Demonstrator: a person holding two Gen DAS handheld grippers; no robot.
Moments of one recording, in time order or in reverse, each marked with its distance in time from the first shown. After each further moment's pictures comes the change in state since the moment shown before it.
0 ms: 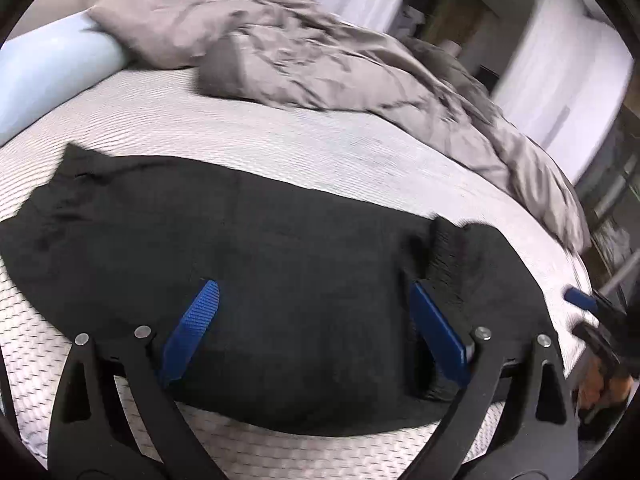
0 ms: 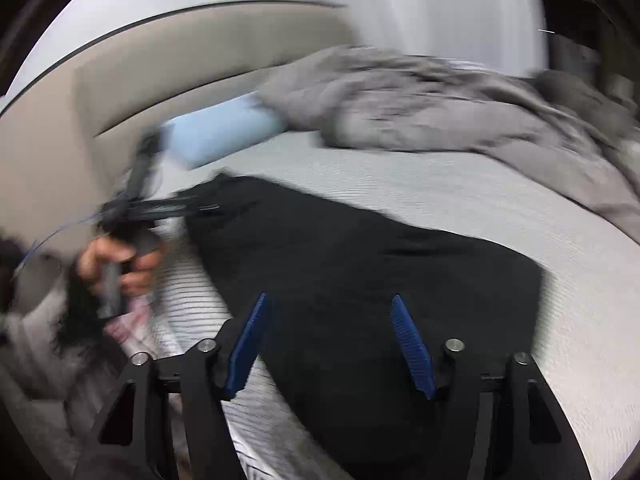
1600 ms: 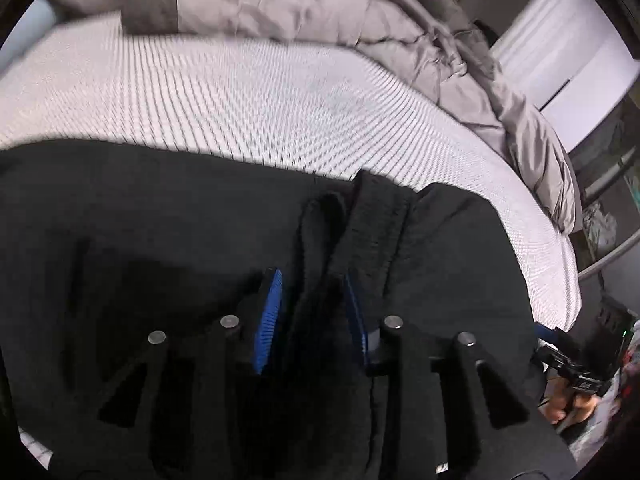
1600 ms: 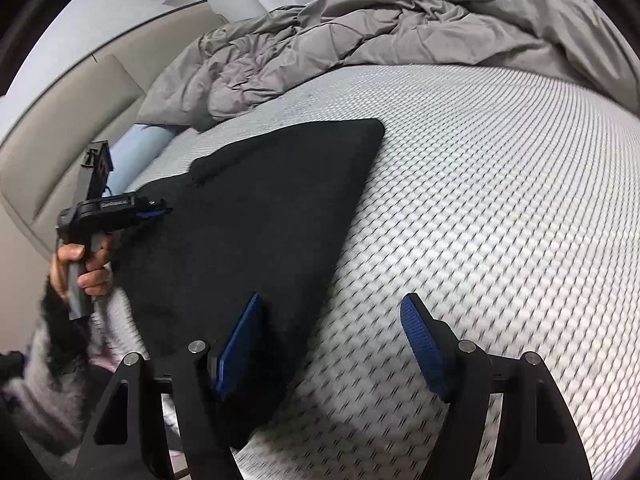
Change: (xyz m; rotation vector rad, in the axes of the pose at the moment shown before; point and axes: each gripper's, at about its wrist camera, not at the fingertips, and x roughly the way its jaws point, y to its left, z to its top) left arm 0.086 -0.047 0.060 -0.026 0.200 -0.061; right arm 0.008 -0.123 -0.065 0.369 0.145 0.002
